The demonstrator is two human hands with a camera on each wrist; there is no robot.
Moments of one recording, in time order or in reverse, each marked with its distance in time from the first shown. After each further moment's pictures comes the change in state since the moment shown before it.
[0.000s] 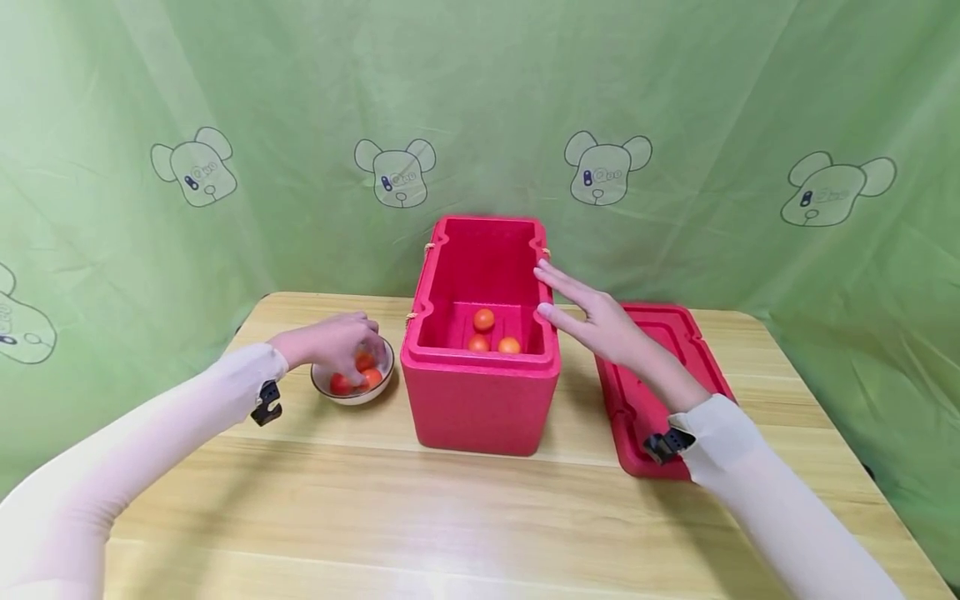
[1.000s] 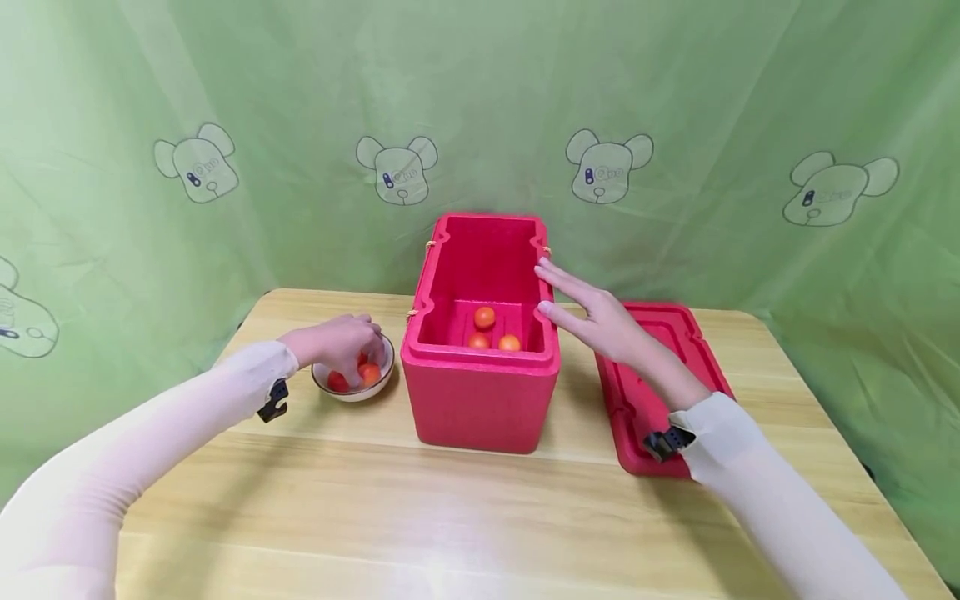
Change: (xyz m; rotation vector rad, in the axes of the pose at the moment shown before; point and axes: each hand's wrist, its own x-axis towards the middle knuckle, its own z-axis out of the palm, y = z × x) left_hand 0.010 -0.001 0.007 0.083 -0.081 -0.054; right_hand 0.000 -0.002 -0.001 0.004 -0.010 0.017
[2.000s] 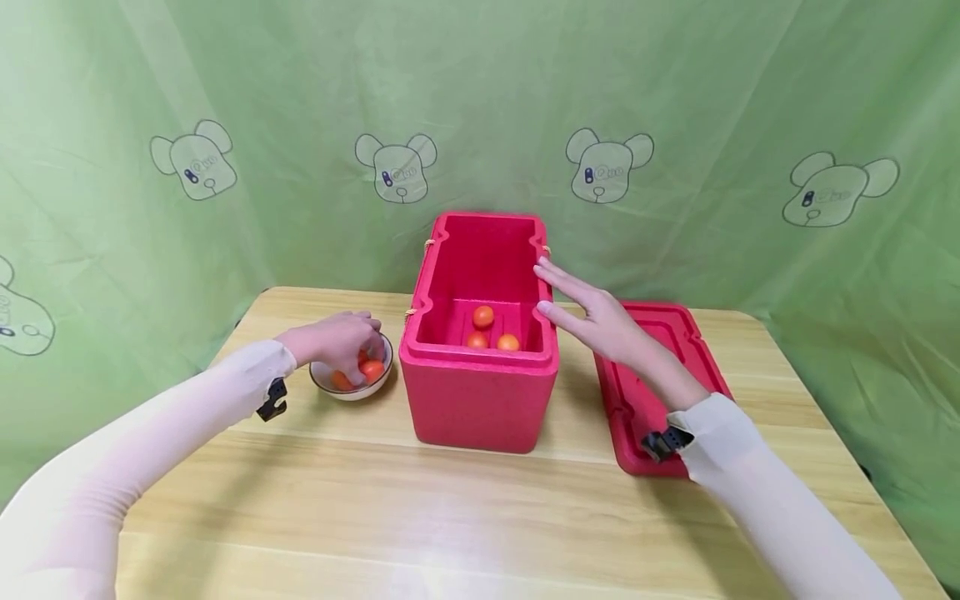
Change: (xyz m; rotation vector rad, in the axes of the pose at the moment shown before) left_hand -0.004 0.004 -0.003 -0.031 0.036 -0.014; right_hand -0.001 -0.004 0.000 0.021 -0.001 -0.004
